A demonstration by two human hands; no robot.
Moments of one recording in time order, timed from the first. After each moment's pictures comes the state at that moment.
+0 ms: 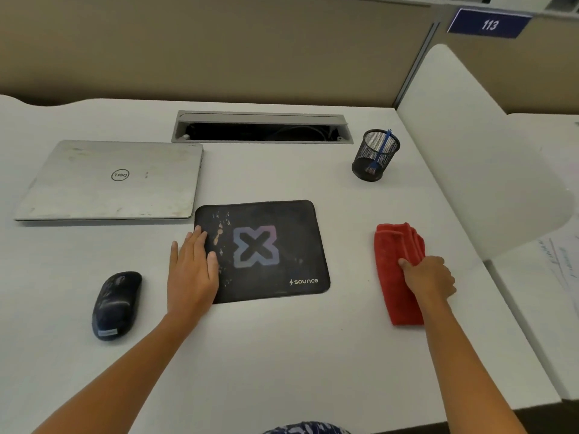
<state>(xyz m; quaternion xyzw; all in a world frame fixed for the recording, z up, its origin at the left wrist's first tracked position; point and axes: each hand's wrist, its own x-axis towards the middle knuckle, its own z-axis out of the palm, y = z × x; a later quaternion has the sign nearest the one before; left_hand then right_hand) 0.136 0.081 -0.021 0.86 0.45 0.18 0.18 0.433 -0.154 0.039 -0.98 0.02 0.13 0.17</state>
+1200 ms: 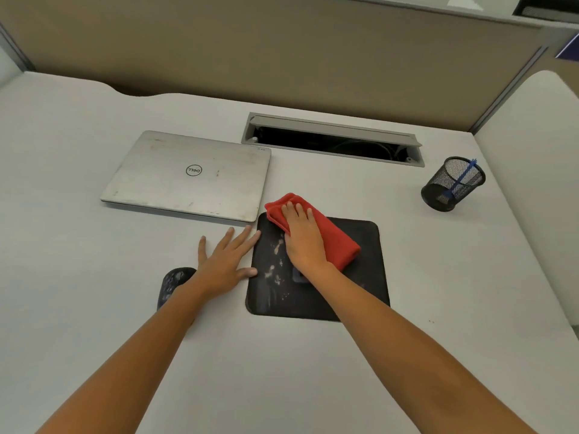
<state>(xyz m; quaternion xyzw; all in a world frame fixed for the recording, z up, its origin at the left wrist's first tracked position) 0.095 0.162 -0.015 0.90 0.39 -0.10 0.19 0.282 0.104 -0.002 -0.79 -0.60 0.06 0.10</state>
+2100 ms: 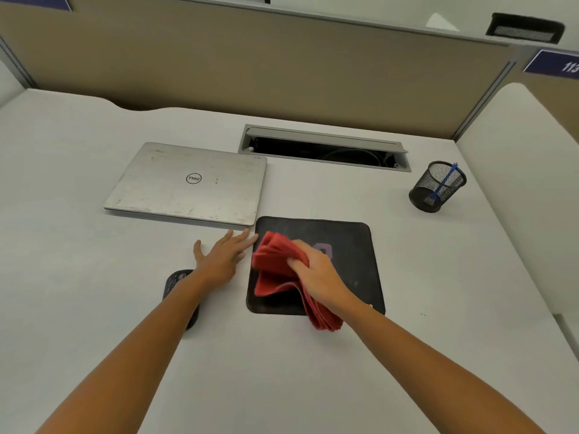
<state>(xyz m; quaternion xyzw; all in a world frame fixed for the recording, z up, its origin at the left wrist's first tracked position) 0.097 0.168 -0.002 0.88 0.41 -0.08 0.21 0.262 0.021 0.036 -0.71 -0.47 0.35 0.39</state>
